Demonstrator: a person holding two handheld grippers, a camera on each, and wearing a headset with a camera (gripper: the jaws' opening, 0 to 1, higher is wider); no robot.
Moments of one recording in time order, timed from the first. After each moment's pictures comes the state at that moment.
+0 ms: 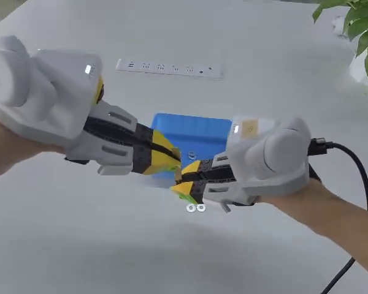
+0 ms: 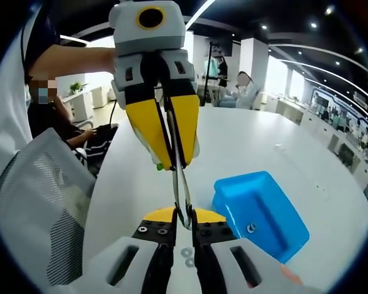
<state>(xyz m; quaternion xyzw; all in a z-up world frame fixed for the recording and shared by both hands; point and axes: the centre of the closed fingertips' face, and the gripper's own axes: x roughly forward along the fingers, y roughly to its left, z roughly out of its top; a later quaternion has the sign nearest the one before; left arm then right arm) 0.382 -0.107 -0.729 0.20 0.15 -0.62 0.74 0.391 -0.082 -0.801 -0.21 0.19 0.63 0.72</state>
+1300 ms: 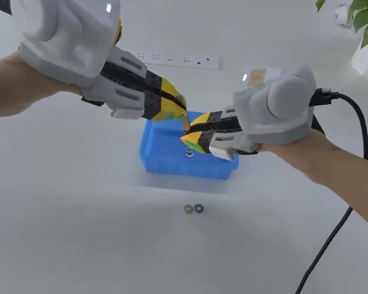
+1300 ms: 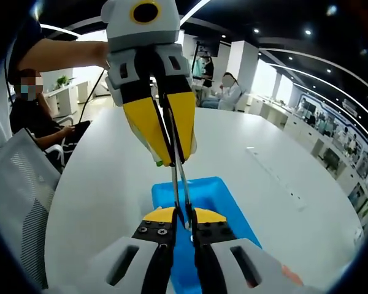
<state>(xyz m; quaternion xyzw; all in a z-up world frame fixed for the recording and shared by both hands) 0.464 -0.110 -0.733 0.25 0.13 -0.61 0.74 0.479 -0.087 -0.801 -0.24 0.18 0.59 0.75</state>
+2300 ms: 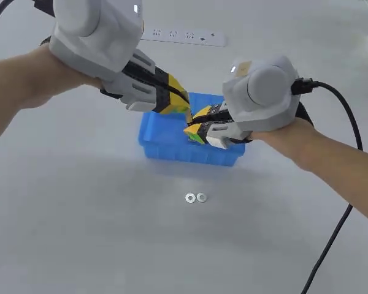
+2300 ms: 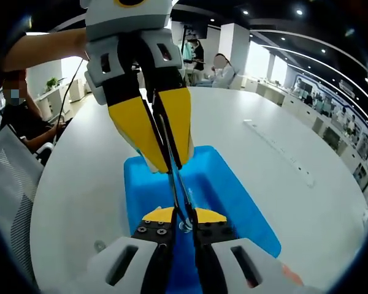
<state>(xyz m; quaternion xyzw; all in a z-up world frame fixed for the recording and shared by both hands) 0.493 -0.111 -0.786 0.24 0.20 -0.59 0.75 0.503 -0.092 -0.854 -0.24 0.24 0.56 0.75</state>
